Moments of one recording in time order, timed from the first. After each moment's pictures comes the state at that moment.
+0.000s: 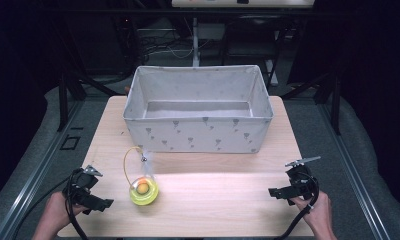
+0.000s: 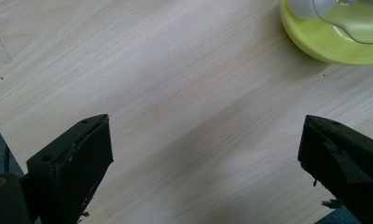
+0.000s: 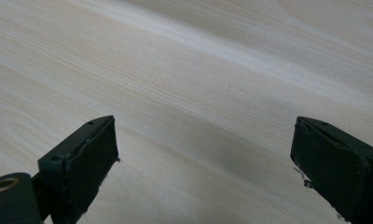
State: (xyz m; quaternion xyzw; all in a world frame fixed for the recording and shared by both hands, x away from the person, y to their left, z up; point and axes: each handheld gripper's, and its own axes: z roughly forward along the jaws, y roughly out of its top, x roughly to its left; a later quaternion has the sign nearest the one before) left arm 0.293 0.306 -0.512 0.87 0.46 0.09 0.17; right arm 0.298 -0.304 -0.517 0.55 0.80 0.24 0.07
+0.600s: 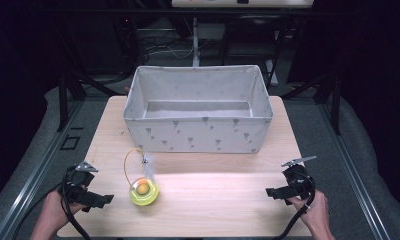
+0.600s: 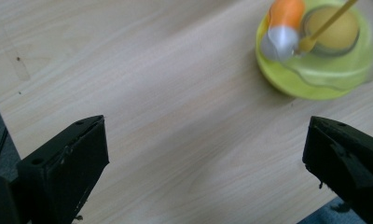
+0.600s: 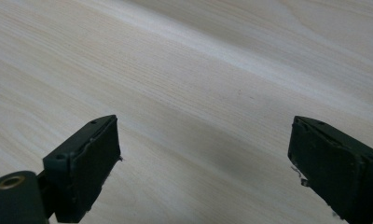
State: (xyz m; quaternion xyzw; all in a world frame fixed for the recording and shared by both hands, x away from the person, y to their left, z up) left arm 0.287 0.303 -0.485 0.84 0.48 0.10 0.22; right arm 0.298 -0.295 -0.515 0.54 0.81 0.24 0.08
